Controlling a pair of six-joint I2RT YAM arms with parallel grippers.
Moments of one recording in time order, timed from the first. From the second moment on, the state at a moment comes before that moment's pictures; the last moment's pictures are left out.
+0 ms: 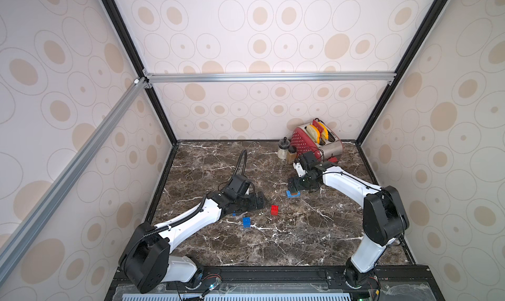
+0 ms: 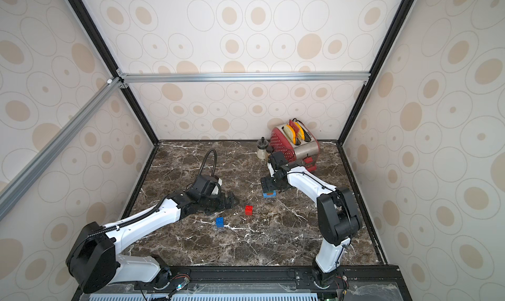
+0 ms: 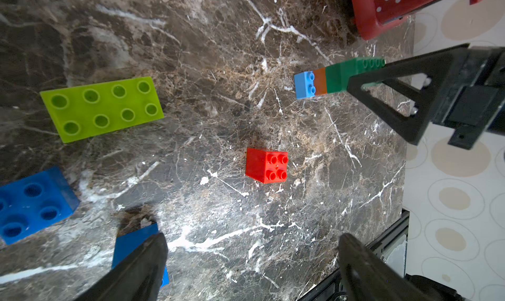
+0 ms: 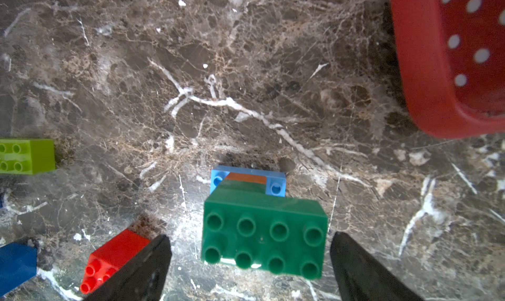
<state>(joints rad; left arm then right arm) -0.65 1.35 0.86 -0.42 0.21 -0.81 0.53 1.76 1.30 -0.70 -0.04 0.17</state>
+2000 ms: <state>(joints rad) -0.36 1.15 0.79 -0.59 0.25 -0.86 0.91 1.67 1.47 -0.99 0.24 0.61</state>
